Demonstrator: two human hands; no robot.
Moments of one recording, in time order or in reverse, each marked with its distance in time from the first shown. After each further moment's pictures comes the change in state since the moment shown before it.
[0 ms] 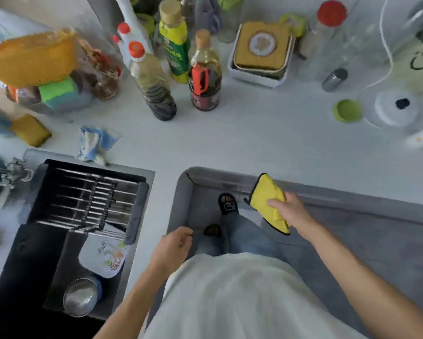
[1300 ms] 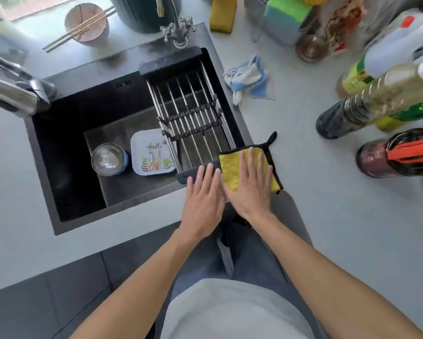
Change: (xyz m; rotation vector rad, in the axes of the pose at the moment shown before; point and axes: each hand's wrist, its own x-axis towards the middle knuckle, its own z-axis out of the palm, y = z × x) left_hand 0.049 -0.017 0.030 -0.148 0.664 -0.430; right_hand 0.071 -0.119 0.277 -1.315 -0.309 -1.163
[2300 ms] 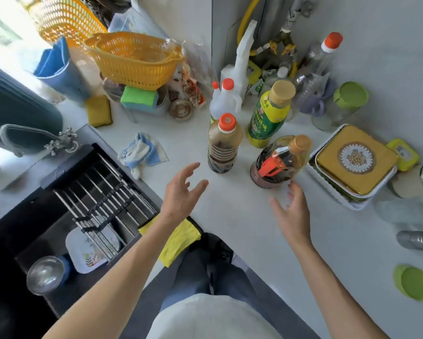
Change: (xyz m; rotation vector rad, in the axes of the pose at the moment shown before) left_hand 0.164 0.180 -0.089 -0.674 -0.099 0.121; right_hand -0.071 0.231 -0.142 0.914 0.452 0.711
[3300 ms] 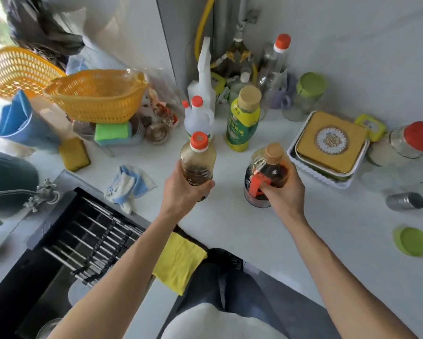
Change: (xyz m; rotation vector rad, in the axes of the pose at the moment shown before) left_hand 0.059 0.047 -0.003 0.114 -0.108 0.089; right_hand 0.018 -0.049 0.005 0.197 0.259 -0.053
